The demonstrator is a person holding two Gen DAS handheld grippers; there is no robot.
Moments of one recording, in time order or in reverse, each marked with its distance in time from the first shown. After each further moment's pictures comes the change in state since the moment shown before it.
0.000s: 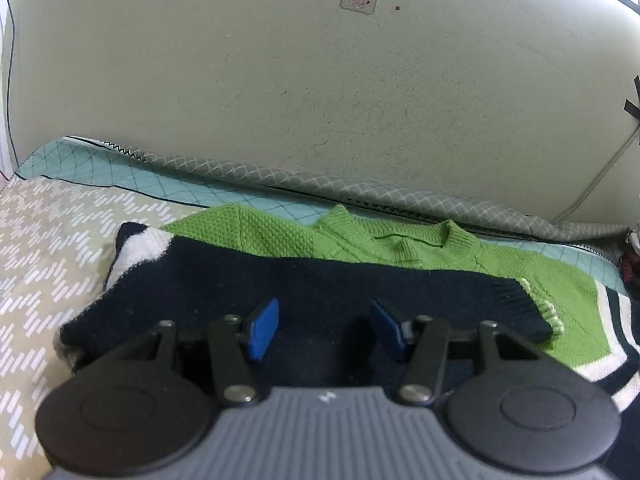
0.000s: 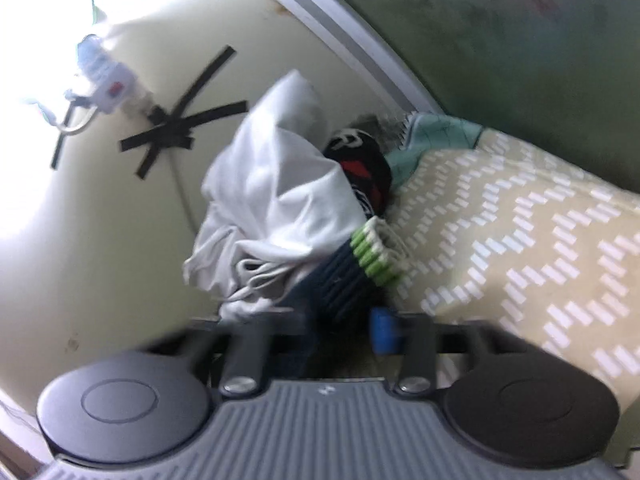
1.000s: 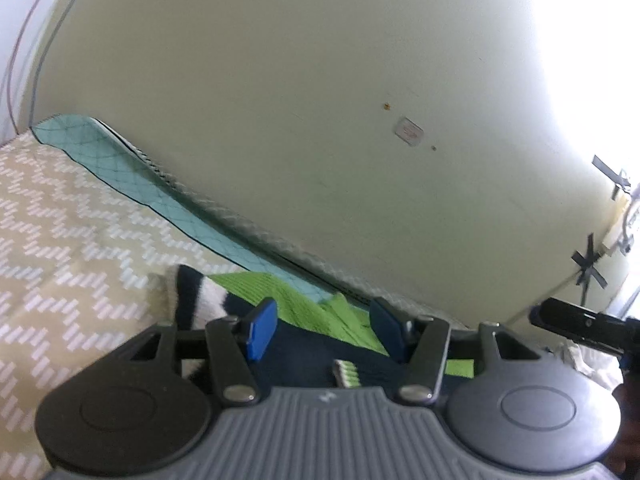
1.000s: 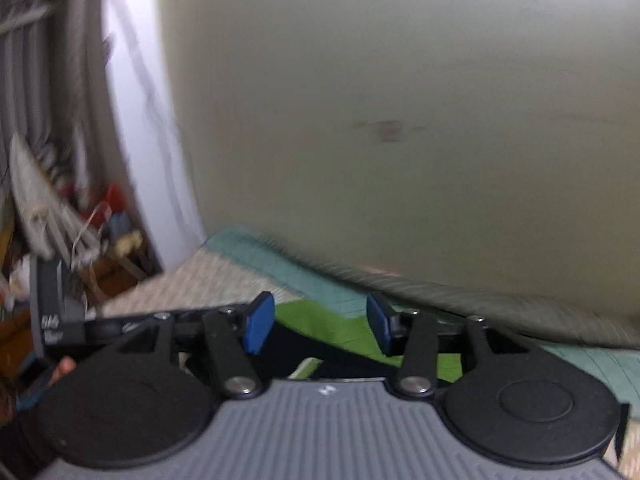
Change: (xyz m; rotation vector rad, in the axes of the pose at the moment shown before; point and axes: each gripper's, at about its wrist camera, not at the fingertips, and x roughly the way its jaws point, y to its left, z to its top) left arm -0.040 0.086 0.016 -0.287 -0.170 -0.252; right arm 0.107 0.353 -0.182 -0.842 0.326 0.552
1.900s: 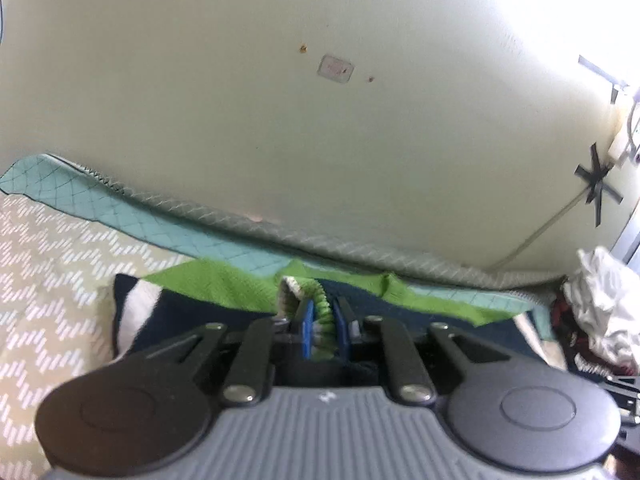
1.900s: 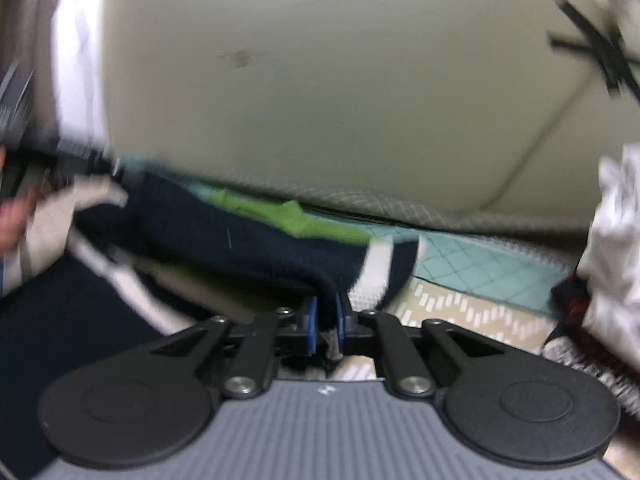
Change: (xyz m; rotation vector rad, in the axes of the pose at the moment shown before) left arm 0.032 -0.088 0.012 0.193 0.187 0.124; right arm -0.098 -0.061 -0.107 -0.259 0.154 -0.246
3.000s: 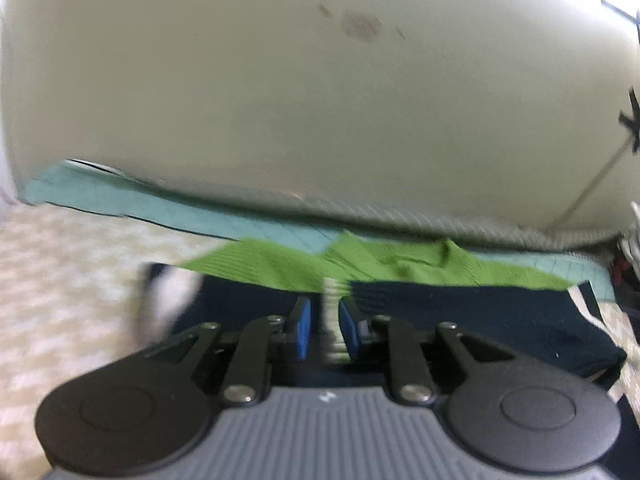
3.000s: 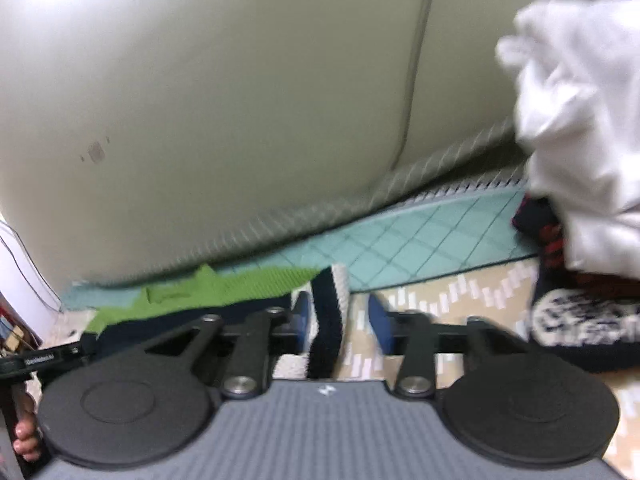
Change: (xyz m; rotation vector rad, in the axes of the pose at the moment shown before) left arm 0.008 0.014 -0.018 0.081 -0.005 0.141; right arm 0.016 -0.074 0.008 0.615 -0.076 -0.063
